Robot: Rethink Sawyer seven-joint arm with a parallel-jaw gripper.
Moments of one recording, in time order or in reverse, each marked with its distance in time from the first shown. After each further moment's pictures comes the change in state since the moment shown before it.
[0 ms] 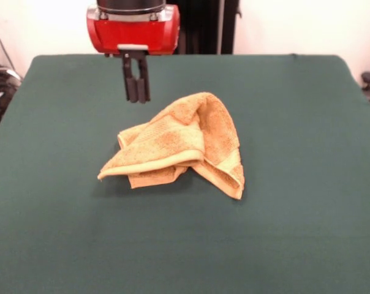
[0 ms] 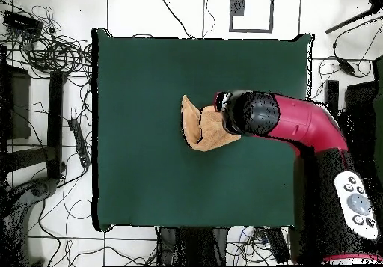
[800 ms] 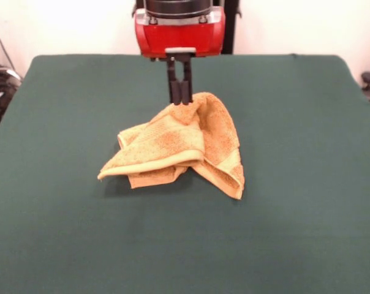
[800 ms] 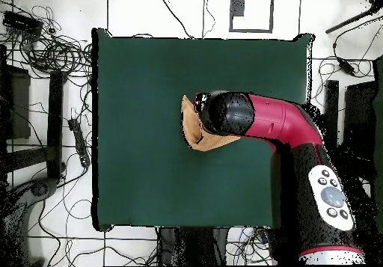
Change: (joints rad) arm 0.066 0.000 0.000 0.028 0.029 -0.026 0.000
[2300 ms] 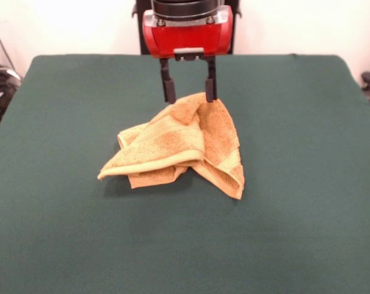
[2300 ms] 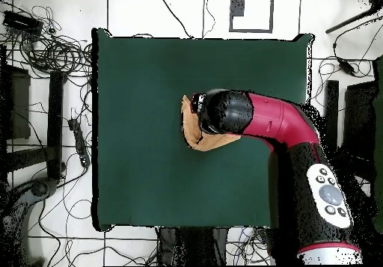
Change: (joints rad) arm 0.005 0.009 0.000 0.000 0.048 0.036 0.000
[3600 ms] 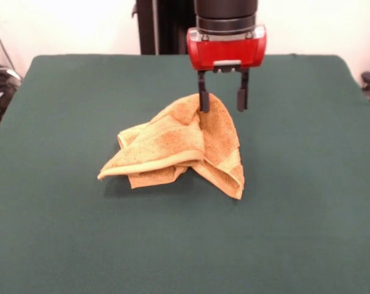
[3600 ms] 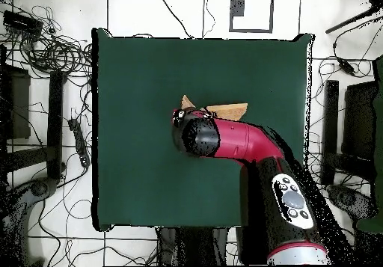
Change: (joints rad) arm 0.083 0.005 -0.056 0.177 0.011 -0.287 0.000
